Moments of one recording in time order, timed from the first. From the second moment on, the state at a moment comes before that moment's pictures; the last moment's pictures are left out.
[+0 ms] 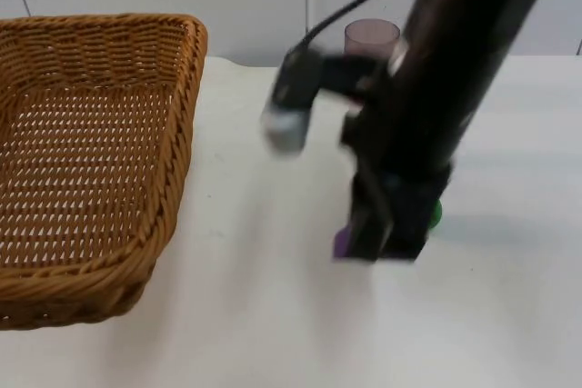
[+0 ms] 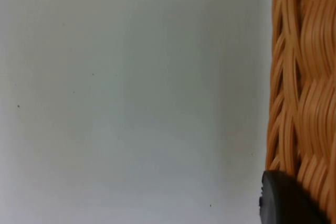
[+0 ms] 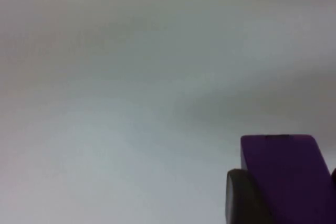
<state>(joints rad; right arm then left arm) 0.67 1.91 -1.36 0.21 0.92 -0.81 0.30 1.44 -0.78 -0.68 0.87 0.56</state>
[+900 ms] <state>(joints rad) 0.78 1.91 -1.90 0.11 0.89 -0.28 0.30 1.44 -0.78 -0.68 0.87 0.56</state>
